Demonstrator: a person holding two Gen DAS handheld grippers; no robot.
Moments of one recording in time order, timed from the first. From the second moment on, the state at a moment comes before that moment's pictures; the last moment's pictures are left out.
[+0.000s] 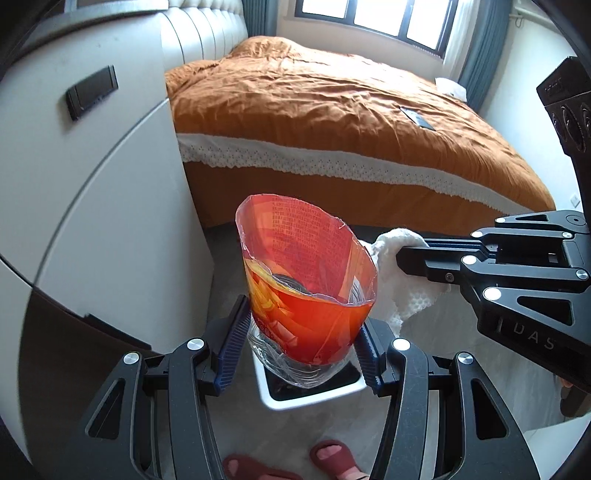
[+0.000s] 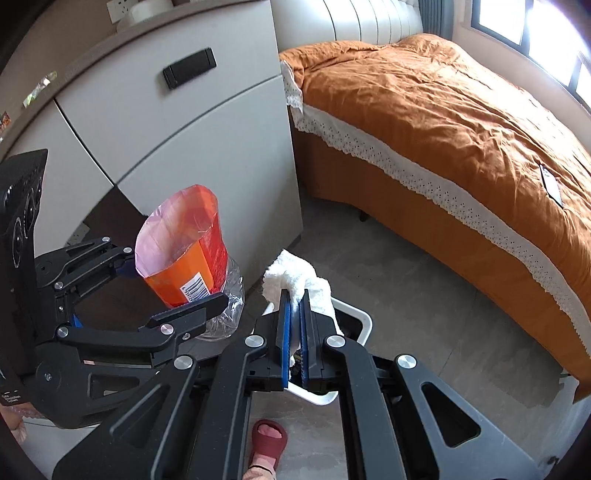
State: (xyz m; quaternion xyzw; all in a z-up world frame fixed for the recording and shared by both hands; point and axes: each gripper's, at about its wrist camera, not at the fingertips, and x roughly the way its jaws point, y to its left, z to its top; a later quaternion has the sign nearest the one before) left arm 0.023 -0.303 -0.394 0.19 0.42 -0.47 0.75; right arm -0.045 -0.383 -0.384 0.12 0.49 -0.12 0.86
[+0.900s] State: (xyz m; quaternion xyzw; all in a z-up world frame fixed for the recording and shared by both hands) left arm 0.036 -0.313 -0.427 0.18 0.44 -0.45 0.75; right arm -0.042 -0.403 -0.414 0.14 0.48 -0.16 0.85
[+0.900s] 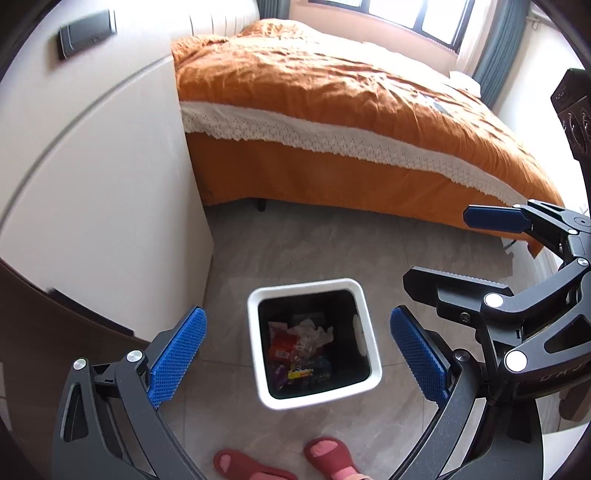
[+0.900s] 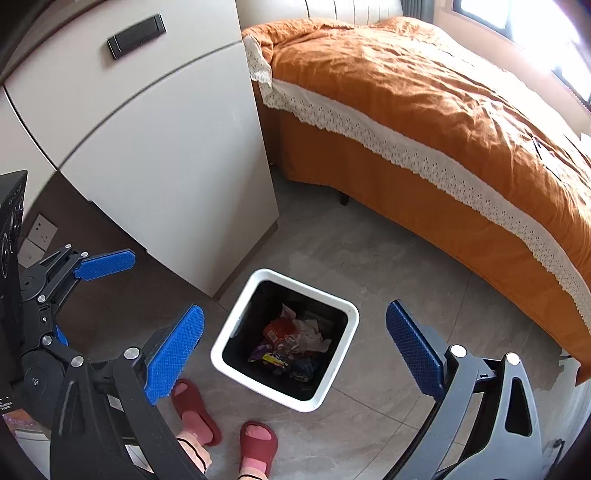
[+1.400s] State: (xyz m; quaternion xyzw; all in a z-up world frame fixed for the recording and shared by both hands) left arm 0.045 -0.266 -0.218 0.13 0.37 -0.39 0.84; right arm -0.044 -0.390 -0.210 0.12 0.34 -0.16 0.92
